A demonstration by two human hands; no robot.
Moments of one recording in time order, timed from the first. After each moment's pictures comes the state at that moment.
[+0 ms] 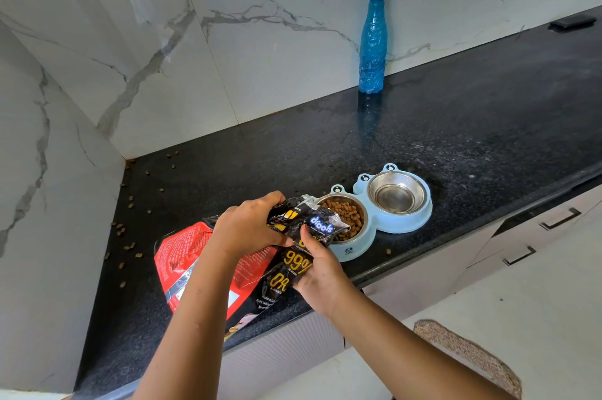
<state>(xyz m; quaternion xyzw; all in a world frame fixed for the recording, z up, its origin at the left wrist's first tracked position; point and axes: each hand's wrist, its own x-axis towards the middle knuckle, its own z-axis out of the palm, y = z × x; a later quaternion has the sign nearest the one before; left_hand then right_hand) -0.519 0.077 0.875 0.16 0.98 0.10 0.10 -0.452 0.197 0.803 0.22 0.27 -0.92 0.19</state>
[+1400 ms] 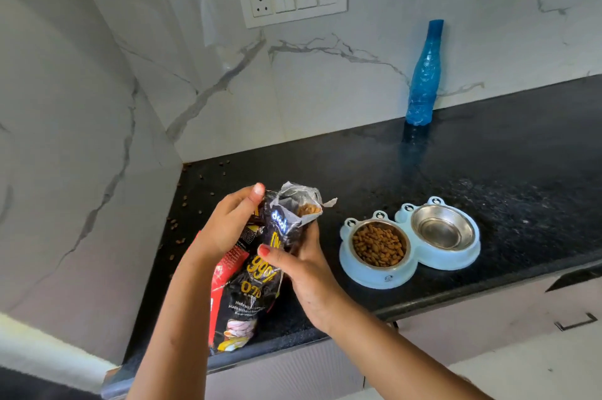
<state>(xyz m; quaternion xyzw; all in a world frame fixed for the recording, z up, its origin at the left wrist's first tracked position) -0.500 -0.003 0.911 0.10 0.82 0.56 0.01 -0.440 0.143 0.864 -0.10 0.48 -0.86 0.12</state>
